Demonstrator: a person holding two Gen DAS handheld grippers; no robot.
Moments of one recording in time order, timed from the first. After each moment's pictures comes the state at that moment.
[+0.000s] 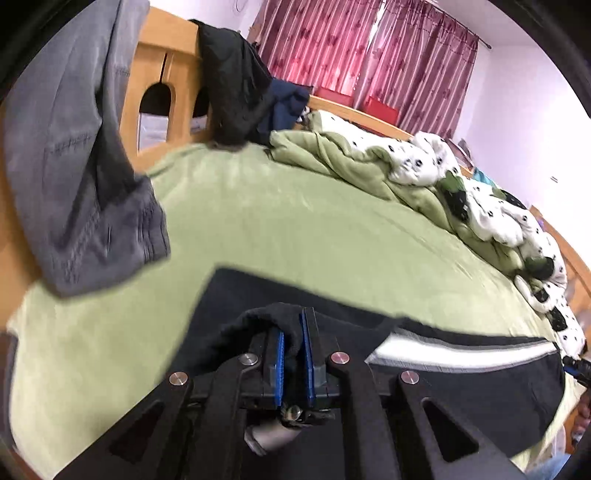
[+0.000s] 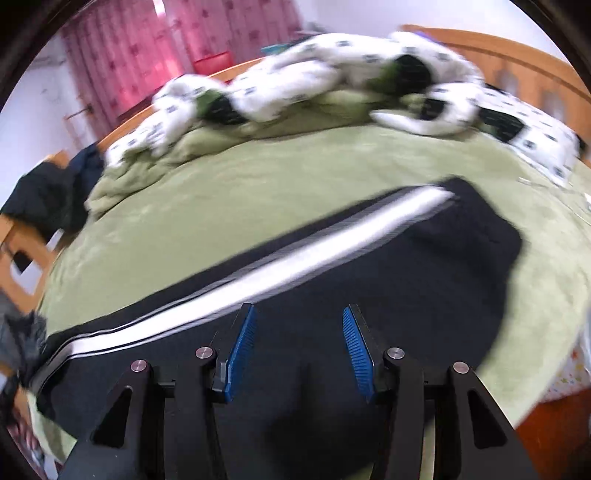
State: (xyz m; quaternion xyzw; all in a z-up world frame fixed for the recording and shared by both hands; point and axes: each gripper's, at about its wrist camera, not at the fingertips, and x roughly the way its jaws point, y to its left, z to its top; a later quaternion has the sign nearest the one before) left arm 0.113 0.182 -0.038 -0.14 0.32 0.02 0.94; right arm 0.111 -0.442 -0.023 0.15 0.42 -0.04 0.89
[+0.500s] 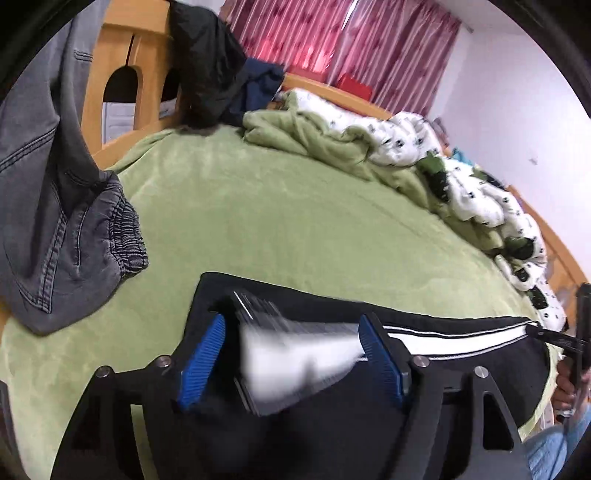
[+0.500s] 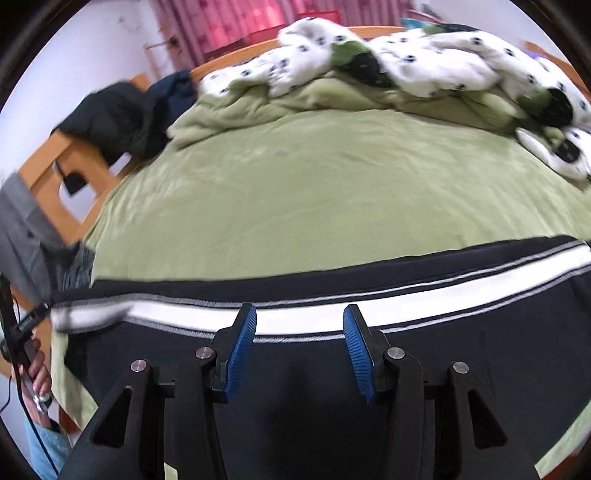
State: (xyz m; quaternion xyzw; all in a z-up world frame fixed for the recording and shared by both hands) left arm 0.134 0.206 -0.048 -0.14 0.35 -0.06 0.92; right arm 0.163 -0.289 -0.026 0.06 0.47 0.10 0.88
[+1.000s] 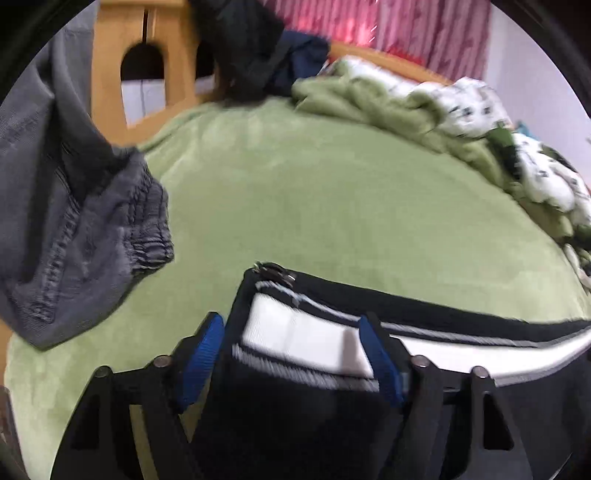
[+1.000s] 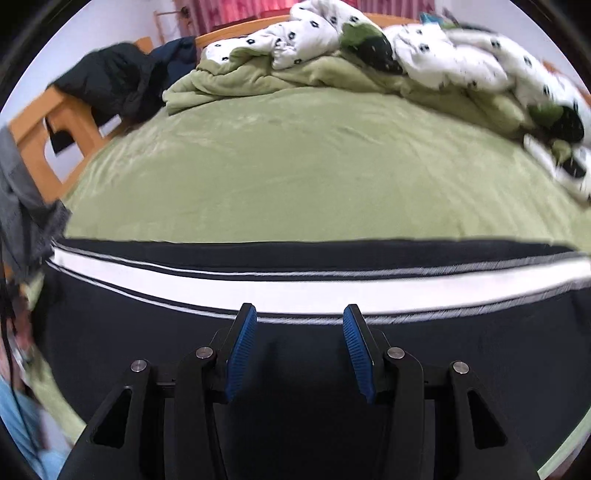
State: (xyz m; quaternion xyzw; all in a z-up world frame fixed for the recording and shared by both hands) left arm 0.216 0.213 -0.107 -0.10 0.42 0.06 0.90; right arm 0.172 -0.298 -0.061 -0.03 0.46 0.08 0.88
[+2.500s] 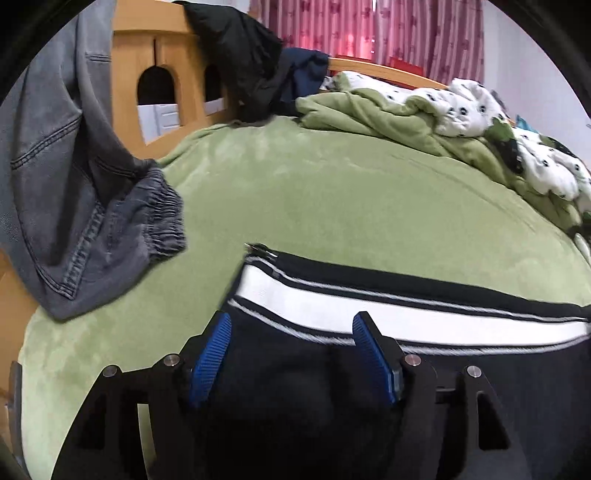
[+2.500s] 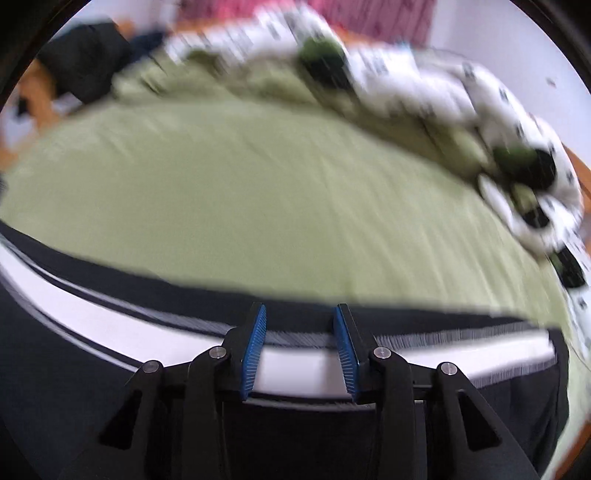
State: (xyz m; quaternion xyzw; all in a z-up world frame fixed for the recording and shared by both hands) left arm 0.168 0.174 -0.097 -0.06 0.38 0.09 0.92; right arm 0.250 -0.405 -0.122 -0.11 0.48 -0.02 0.87
